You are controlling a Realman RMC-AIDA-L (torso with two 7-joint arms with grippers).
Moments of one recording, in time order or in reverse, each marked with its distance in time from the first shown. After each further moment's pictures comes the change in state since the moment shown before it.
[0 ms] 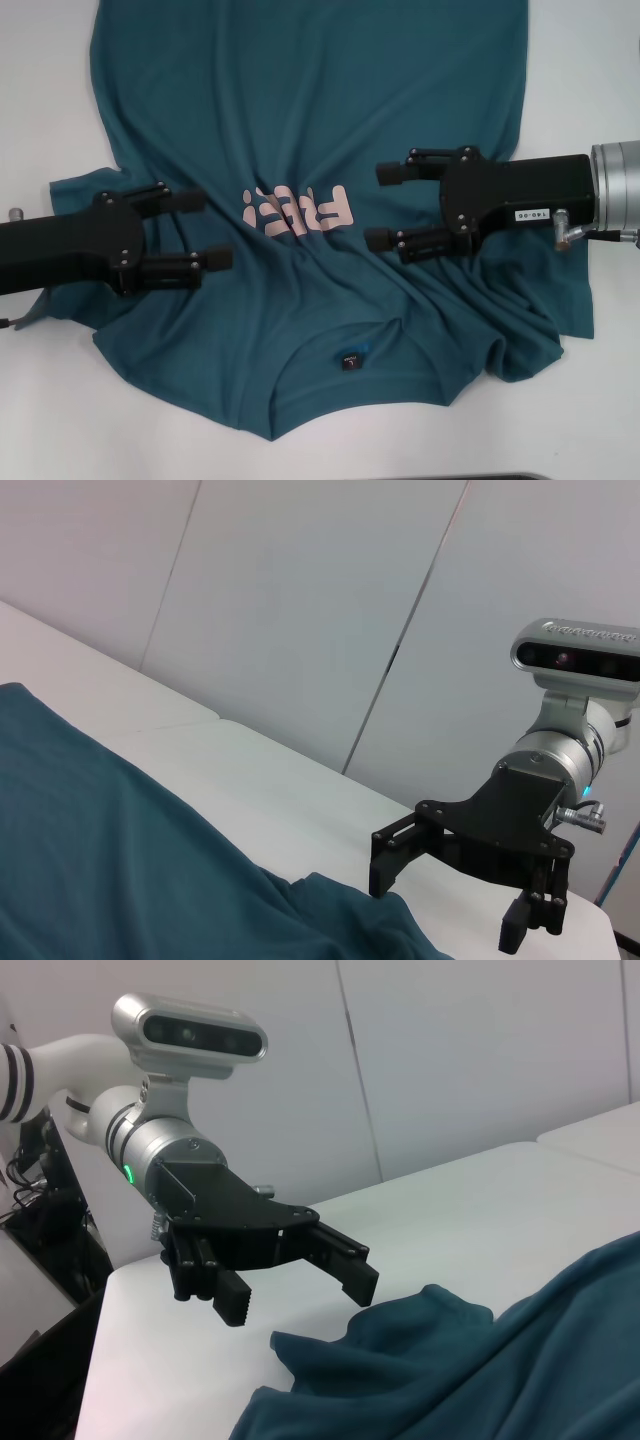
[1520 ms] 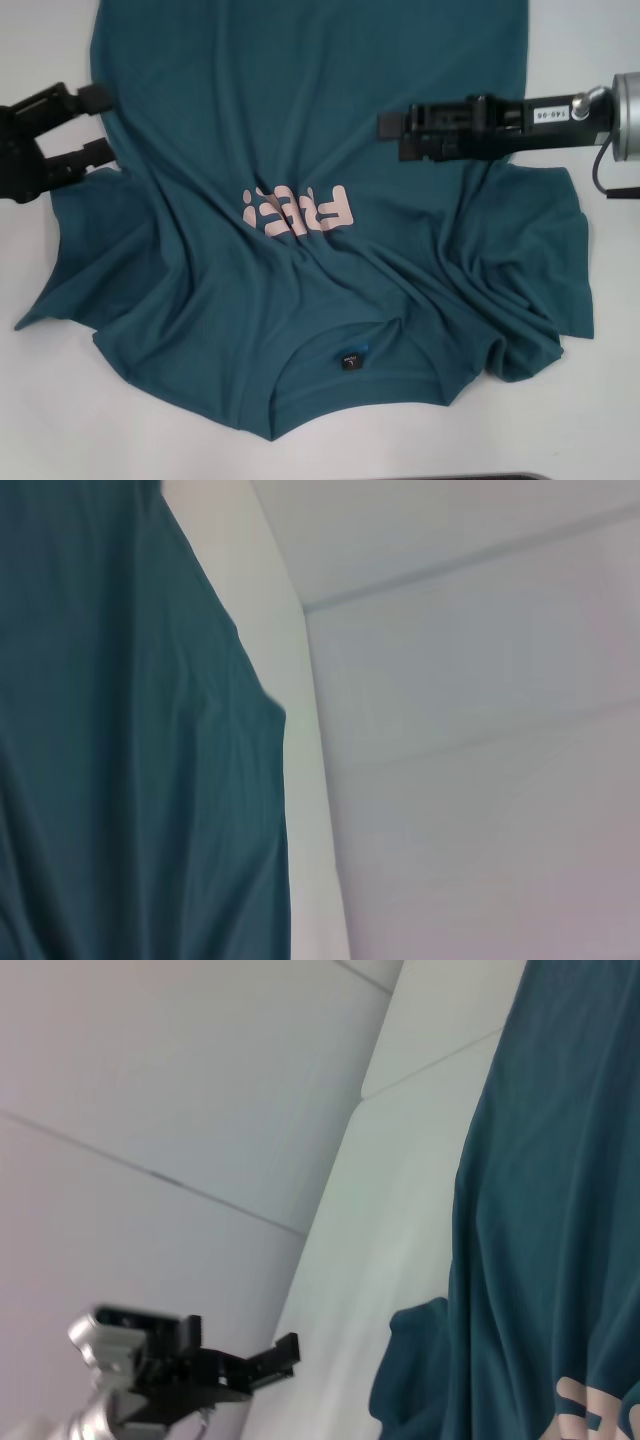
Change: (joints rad) left arm -0.023 0.060 -0.267 0.068 -0.012 -0.049 -0.963; right arm 0.130 -0.084 0.097 0.117 -0.005 0.000 0.948
